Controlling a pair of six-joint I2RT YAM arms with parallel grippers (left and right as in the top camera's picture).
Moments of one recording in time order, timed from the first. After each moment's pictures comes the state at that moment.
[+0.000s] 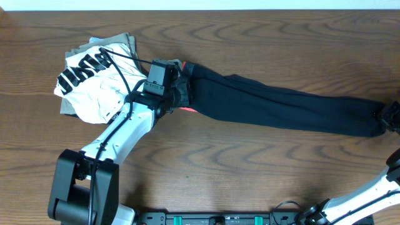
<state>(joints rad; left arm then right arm) -0.32 1.64 1.00 -0.29 0.20 -0.41 -0.84 2.10 1.40 -0.63 -0.34 -0.05</state>
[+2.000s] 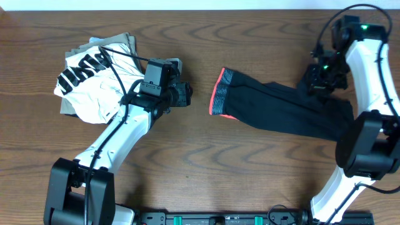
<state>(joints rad) -0.31 1.59 1.00 -0.31 0.21 -0.33 -0.11 2.01 1.79 -1.42 -0.11 -0.06</state>
